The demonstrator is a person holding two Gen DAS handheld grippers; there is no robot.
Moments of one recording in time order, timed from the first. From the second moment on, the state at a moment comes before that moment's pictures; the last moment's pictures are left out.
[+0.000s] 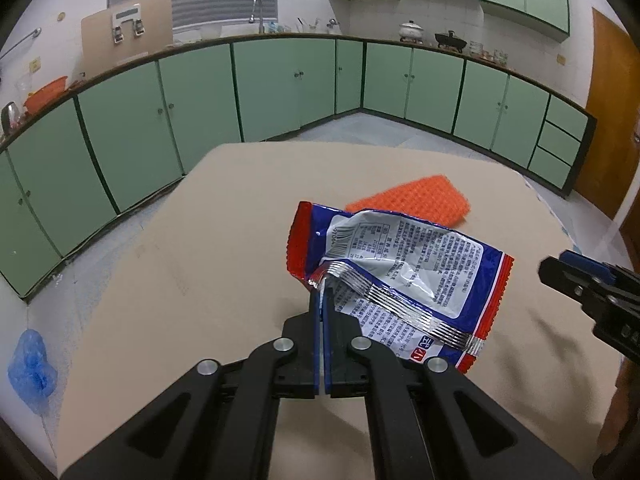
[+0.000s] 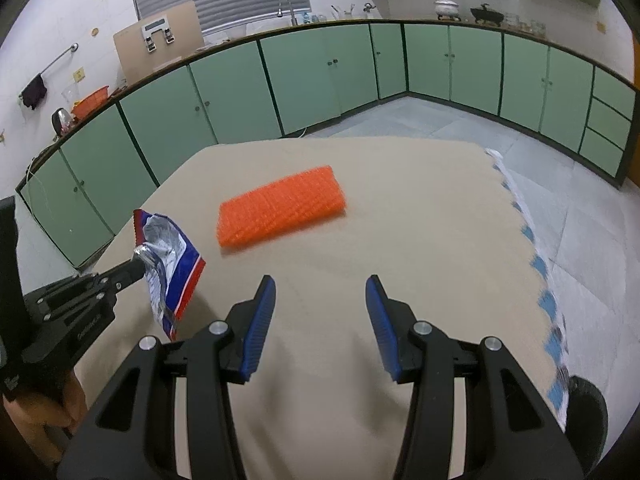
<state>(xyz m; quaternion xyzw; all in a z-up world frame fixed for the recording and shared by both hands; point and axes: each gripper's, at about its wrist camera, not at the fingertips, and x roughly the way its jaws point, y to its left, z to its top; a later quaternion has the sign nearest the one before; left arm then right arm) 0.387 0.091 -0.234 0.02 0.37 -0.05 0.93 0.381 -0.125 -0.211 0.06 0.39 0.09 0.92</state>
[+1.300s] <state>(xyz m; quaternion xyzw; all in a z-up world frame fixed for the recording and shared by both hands) 0.445 0.169 -0.232 -0.02 0.36 -0.01 0.93 0.497 -0.043 -0.256 -0.03 0.44 0.08 0.89</state>
